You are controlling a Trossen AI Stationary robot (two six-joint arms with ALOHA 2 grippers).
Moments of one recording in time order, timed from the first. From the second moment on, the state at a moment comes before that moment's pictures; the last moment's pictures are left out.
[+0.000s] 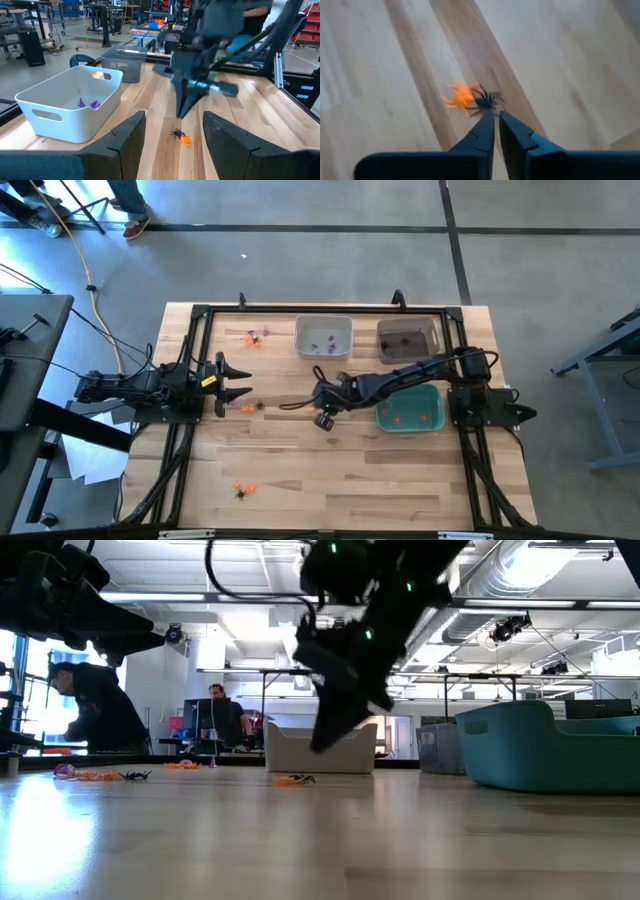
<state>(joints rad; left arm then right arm) -0.05 0.01 0.08 -0.17 -0.19 -0.09 0.08 1.98 1.31 -0.37 0.23 0.45</state>
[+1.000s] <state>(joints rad) -0.05 0.01 0.08 -0.17 -0.19 -0.09 0.03 2.13 1.40 -0.35 0.14 0.41</state>
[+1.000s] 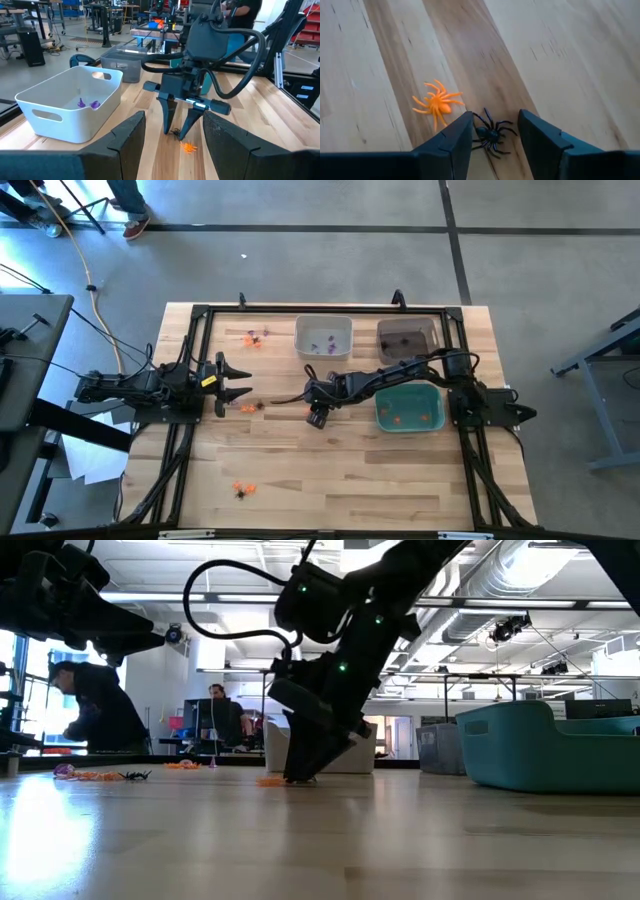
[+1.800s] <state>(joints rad) -0.05 0.01 0.08 -0.17 -0.19 -0.09 0.03 2.13 1.39 -0.40 0.11 0.48</state>
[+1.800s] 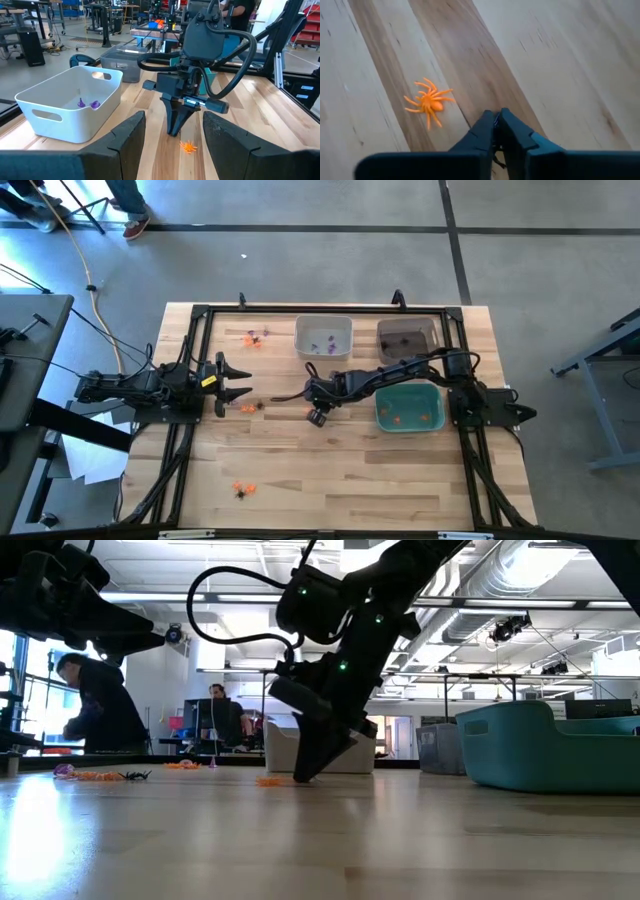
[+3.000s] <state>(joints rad) -0.05 0.01 0.08 -0.17 -0.19 -0.09 -0.02 1.51 1.39 -0.99 0.35 0.52</state>
